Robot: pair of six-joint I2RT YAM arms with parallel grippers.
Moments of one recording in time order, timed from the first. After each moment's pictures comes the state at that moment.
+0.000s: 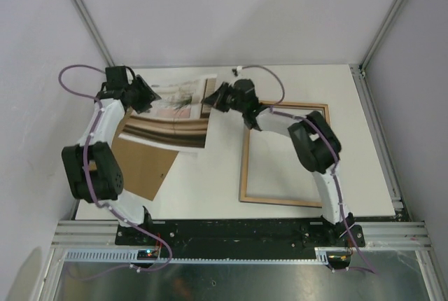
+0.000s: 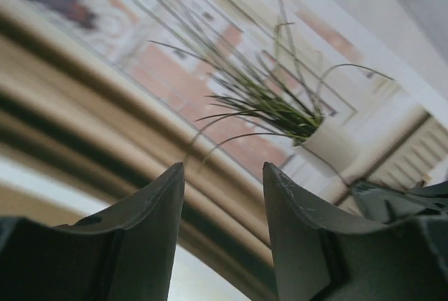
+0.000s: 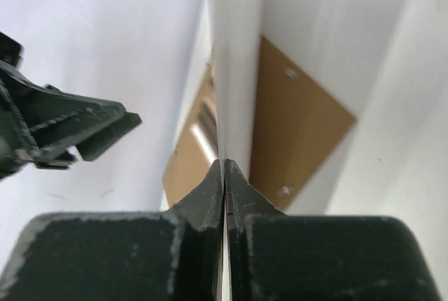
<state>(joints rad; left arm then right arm) 0.13 1.68 1.33 -0.48 0.23 -0.58 0.64 2.25 1.54 0.47 -0.29 1.01</state>
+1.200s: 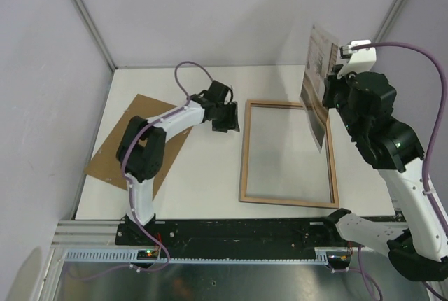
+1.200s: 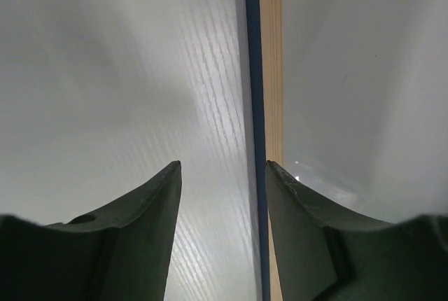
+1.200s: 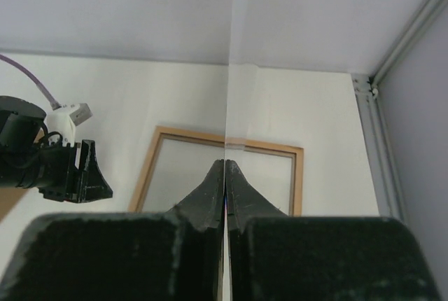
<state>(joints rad) -0.53 1.95 1.47 -0.49 0.18 -0.52 0.52 1.03 1.57 -0.68 0.43 0.06</state>
